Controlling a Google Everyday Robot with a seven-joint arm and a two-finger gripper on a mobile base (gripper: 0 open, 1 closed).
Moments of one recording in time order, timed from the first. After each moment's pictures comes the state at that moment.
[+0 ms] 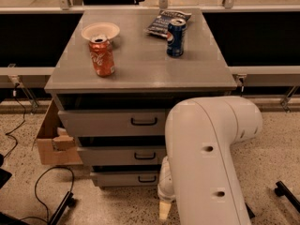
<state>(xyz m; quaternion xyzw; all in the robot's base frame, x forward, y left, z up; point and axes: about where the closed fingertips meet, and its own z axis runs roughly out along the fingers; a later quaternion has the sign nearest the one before) 0.475 -0.069 0.285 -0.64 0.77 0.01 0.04</state>
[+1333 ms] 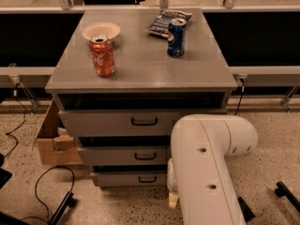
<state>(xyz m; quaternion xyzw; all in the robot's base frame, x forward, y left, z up) 0.551 -0.129 0.213 -0.61 0.78 -0.07 0.06</state>
